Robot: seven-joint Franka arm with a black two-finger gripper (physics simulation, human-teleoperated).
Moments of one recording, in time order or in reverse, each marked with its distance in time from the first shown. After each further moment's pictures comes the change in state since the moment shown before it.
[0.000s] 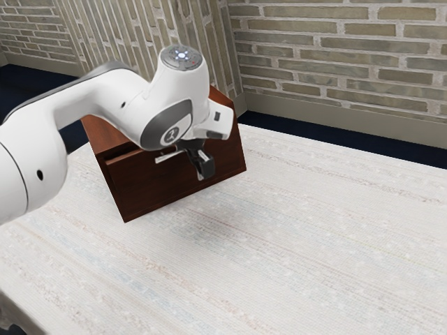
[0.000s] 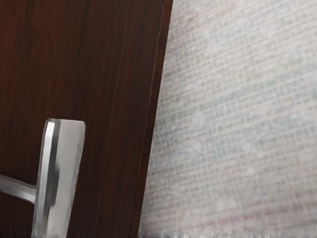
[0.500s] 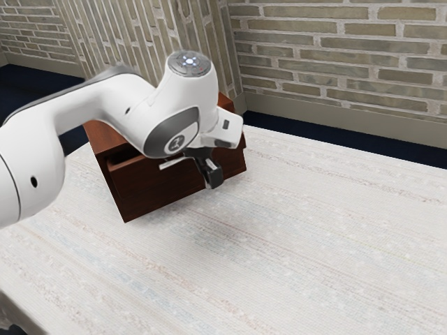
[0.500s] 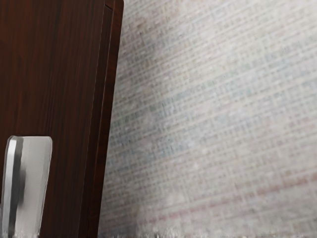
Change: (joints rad) arm -0.049 -0.059 -0.004 -0.085 -0.002 0.004 -0.017
